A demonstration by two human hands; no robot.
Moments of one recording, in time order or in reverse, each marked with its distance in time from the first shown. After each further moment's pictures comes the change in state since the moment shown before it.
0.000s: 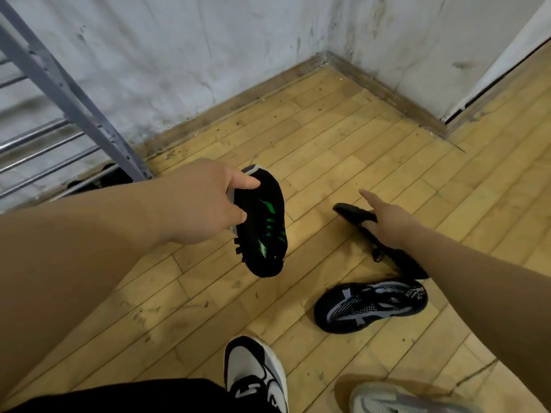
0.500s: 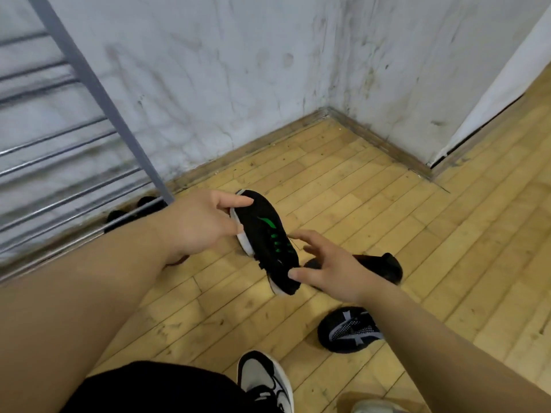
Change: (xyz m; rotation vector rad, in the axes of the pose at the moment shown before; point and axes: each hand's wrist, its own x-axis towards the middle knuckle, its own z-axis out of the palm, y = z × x) left_hand -0.057 -0.009 -0.034 -0.381 0.104 -0.069; right_hand -0.139 -0.157 -0.054 0.743 -0.161 -0.430
